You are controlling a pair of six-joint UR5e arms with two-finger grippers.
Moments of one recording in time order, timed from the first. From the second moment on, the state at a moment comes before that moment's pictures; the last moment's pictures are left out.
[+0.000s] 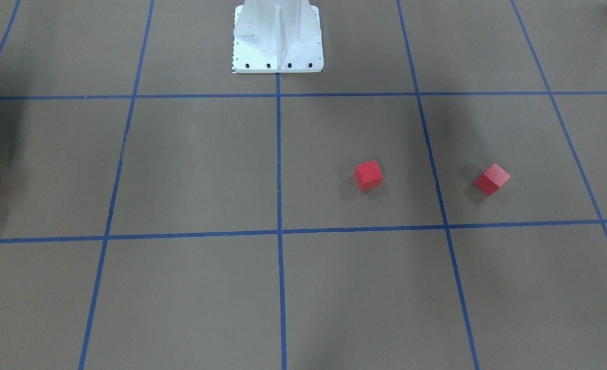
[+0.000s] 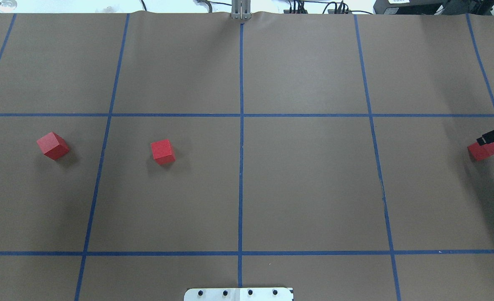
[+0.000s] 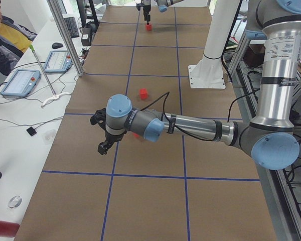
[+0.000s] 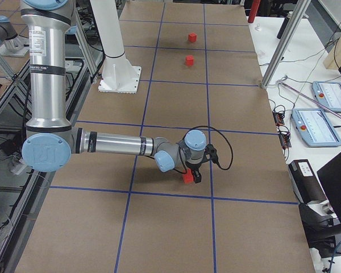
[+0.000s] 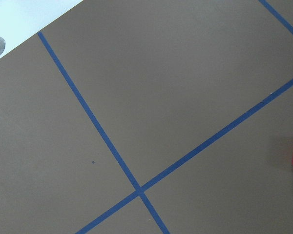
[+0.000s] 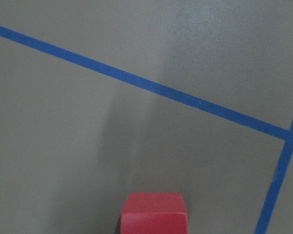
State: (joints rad) left arm -1.52 -1.61 -1.67 -1.87 -2.33 0.29; right arm 1.21 -1.60 1.46 -1.01 2.29 0.22
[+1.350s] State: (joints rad) left arm -1.52 -1.60 -1.67 -1.87 -2.33 0.29; right arm 1.18 -1.58 1.56 -1.05 2.26 0.27
